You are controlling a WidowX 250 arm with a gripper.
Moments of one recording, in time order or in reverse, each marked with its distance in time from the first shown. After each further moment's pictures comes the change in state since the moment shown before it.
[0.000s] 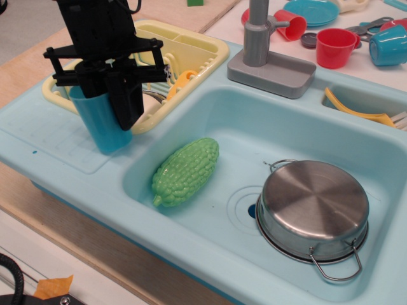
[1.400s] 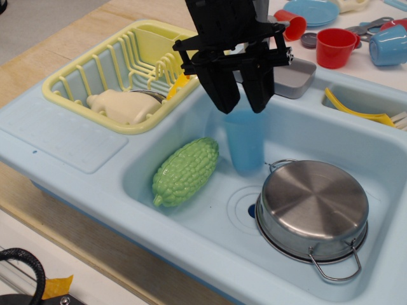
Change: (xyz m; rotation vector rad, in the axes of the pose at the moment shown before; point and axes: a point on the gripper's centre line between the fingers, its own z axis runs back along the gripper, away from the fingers) arm 0.049 -0.091 -0.020 -0.180 -0.085 -0.230
